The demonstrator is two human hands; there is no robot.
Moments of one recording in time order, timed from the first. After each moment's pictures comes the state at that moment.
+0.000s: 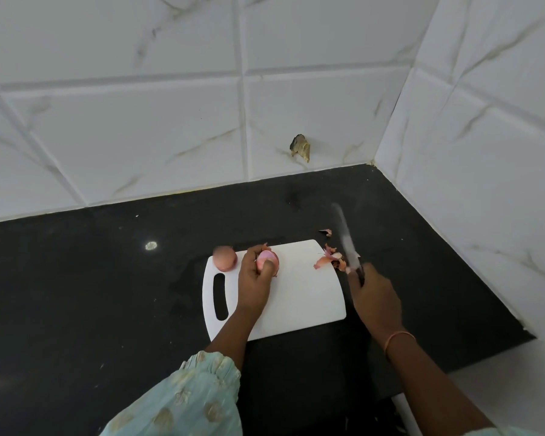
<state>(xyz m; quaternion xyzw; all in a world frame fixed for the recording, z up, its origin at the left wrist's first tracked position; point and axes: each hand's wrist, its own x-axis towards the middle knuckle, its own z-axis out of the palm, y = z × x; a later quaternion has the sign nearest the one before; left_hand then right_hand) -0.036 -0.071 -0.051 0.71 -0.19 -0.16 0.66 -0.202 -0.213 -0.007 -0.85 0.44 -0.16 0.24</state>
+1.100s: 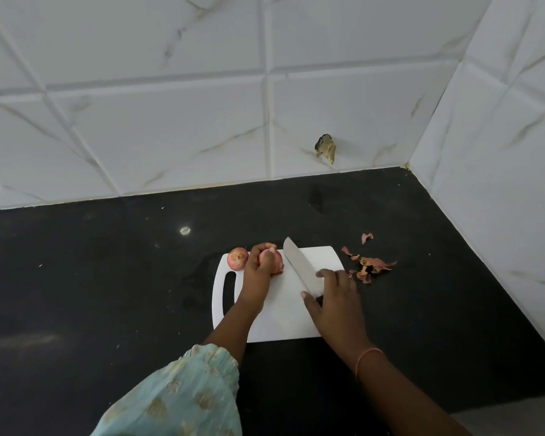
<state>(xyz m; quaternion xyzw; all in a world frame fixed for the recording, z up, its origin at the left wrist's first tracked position) -0.027 -0.077 -0.026 0.73 -0.06 -0.24 0.64 -0.163 -0.176 -0.011 -0.92 0.30 -0.10 0.23</state>
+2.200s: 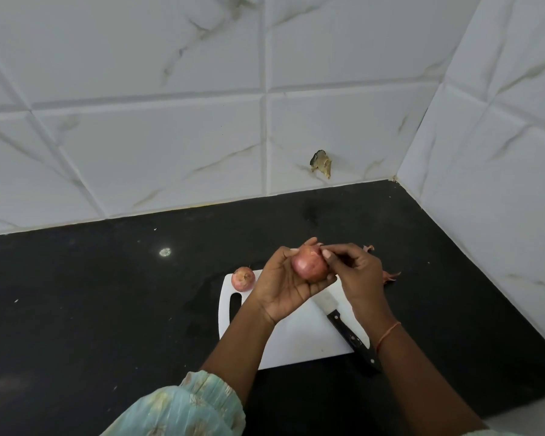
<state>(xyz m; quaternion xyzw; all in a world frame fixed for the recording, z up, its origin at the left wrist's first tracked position) -0.012 -0.087 0.022 0.27 -0.02 -0.59 0.76 -0.115 -0.198 0.033 -0.71 0.24 -0.34 0.57</state>
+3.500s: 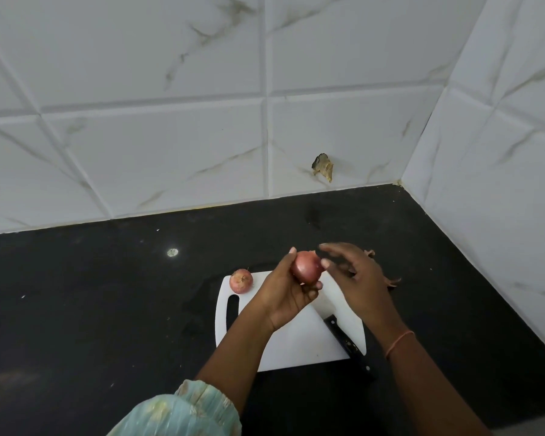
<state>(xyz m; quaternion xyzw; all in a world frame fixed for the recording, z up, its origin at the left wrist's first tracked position) -0.026 -0.092 0.029 0.39 0.02 -0.56 0.73 -0.130 -0.219 0.035 -0.84 0.19 -0.26 0.45</state>
